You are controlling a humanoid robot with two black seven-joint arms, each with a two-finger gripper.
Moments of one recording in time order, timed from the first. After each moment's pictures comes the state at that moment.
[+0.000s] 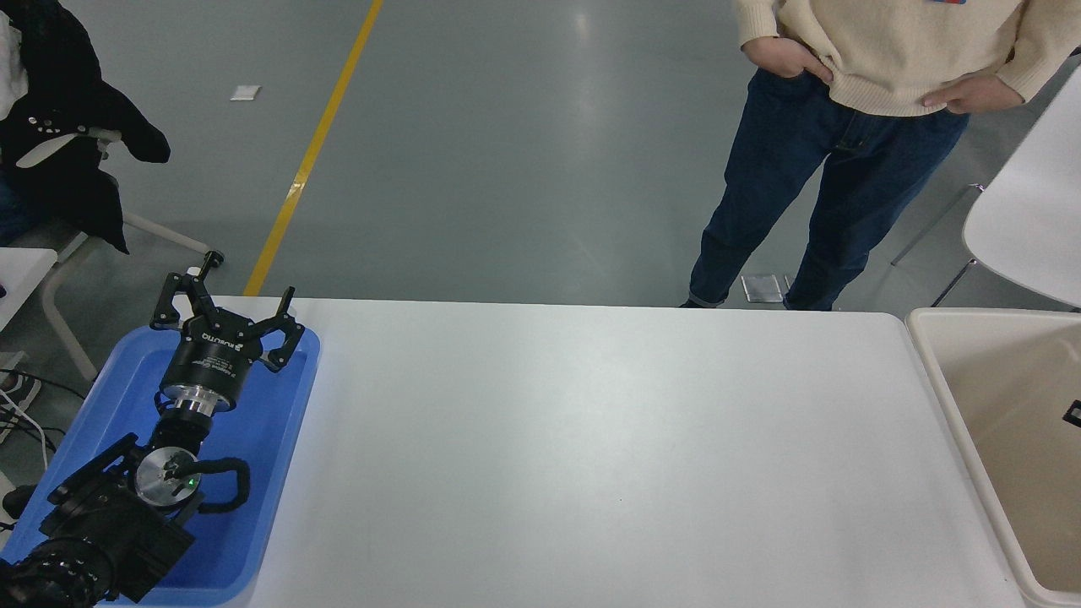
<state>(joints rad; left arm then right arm) -0.59 0.23 -0.89 -0.31 -0.14 -0.79 -0.37 0.71 -0.53 -0.69 0.07 -0.30 0.08 0.01</state>
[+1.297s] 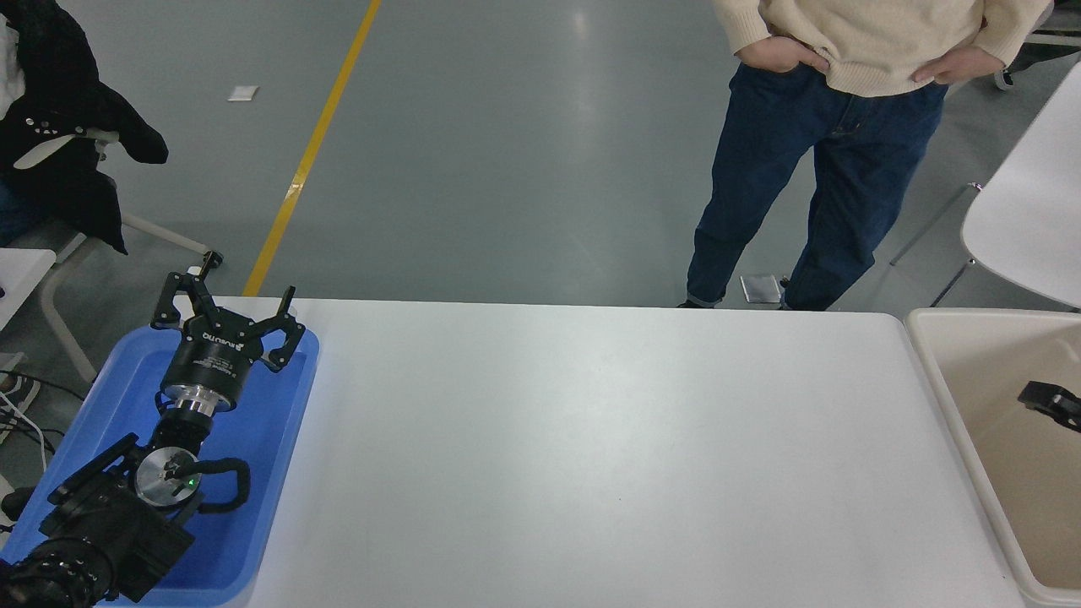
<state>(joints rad) -0.60 0.23 -0.89 -0.31 -0.14 -0.79 -0.37 1.13 -0.80 -0.84 0.83 -0.38 0.06 0.00</state>
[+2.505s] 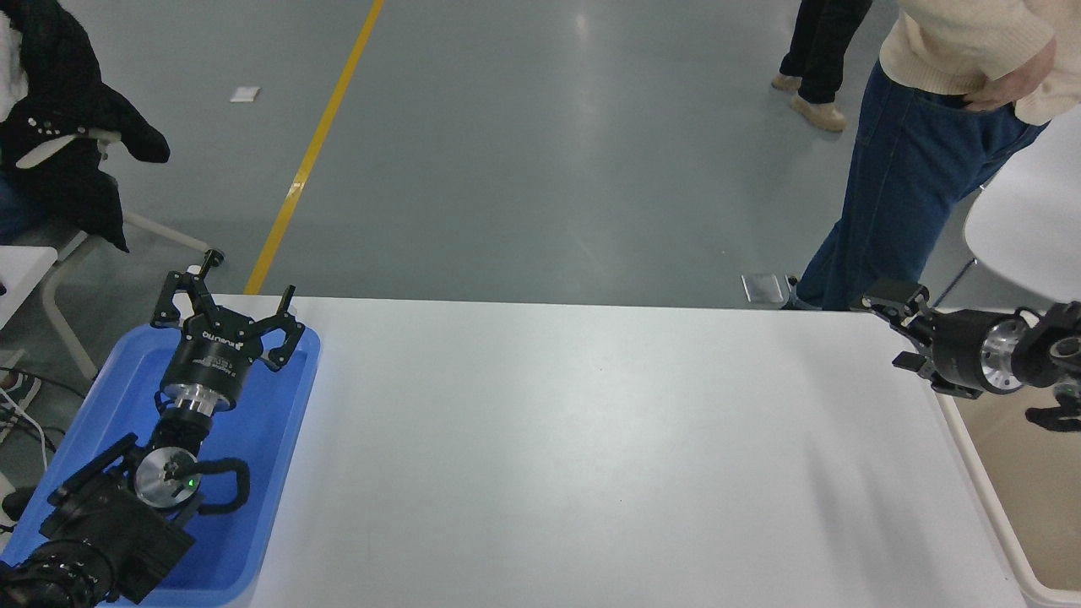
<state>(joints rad) -0.59 0.23 -0.89 -0.31 -0.14 -0.79 -0.37 0.83 -0.72 0.27 1.02 -0.37 0.10 0.01</state>
